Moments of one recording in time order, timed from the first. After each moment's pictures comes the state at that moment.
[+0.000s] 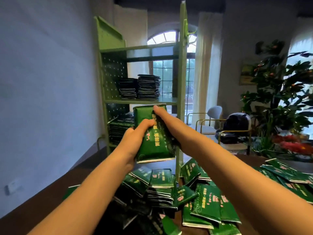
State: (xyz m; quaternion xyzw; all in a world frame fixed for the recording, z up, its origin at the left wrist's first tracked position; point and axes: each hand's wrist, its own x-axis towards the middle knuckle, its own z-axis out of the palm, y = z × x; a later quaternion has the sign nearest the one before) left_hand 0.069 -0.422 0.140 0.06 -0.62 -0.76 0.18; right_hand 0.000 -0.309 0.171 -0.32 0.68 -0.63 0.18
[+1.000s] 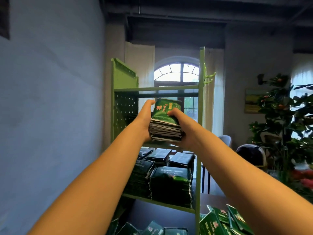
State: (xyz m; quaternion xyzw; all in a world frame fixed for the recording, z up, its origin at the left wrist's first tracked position) left_hand -0.034 -0.489 0.290 0.03 -0.60 -0.79 0.14; right_hand -0.073 -0.372 0.280 -0.23 0.63 -0.71 0.20
